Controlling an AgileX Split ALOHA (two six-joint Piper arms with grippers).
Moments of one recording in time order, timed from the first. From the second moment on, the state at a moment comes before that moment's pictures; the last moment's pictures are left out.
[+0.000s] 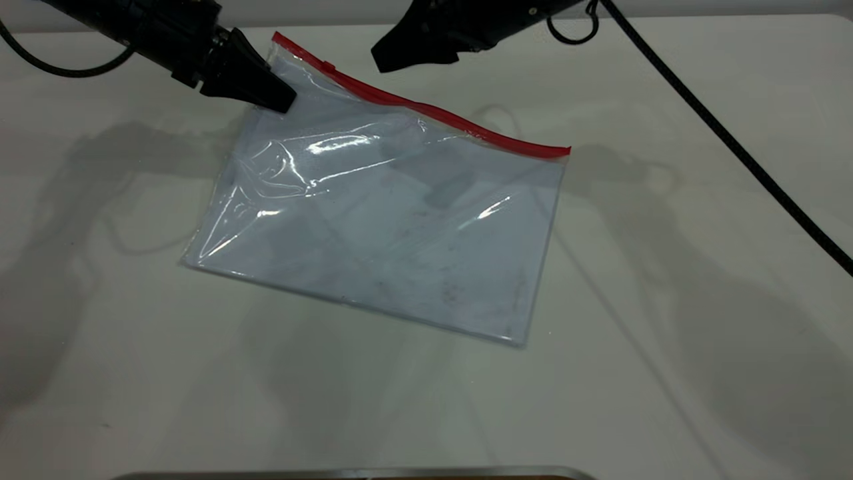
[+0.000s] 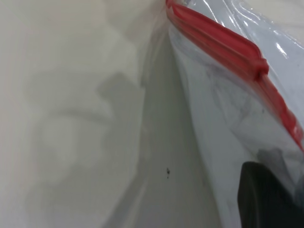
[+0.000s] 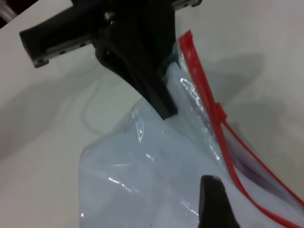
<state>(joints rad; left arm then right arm) 0.02 2.67 -1.95 -1.01 1.15 1.75 0.34 2.53 -1.74 1.46 0.76 -1.65</state>
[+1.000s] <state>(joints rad) -0.10 2.66 -1.95 -1.01 1.15 1.83 0.36 2.58 -1.74 1.51 0.78 -1.69</state>
